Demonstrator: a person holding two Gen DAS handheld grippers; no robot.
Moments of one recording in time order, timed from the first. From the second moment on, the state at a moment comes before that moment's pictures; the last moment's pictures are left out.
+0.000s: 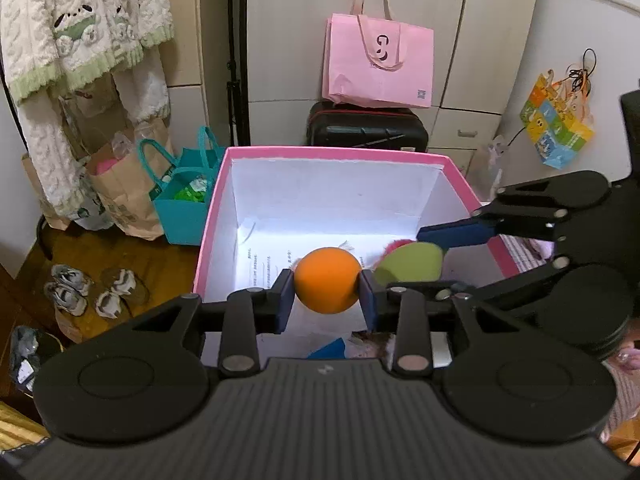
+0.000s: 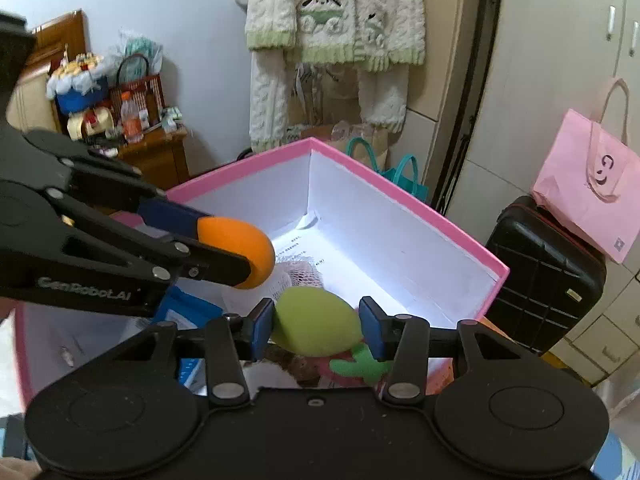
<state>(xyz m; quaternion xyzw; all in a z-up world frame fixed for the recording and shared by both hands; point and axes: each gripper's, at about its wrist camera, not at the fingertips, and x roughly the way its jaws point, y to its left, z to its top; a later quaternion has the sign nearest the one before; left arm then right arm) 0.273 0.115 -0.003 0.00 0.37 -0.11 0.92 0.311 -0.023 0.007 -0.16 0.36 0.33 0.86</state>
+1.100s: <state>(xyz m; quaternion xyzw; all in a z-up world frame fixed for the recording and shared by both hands) 0.163 0.084 0.060 0.00 0.32 -0.18 0.93 0.161 -0.131 0.083 -0.11 0.27 0.28 0.92</state>
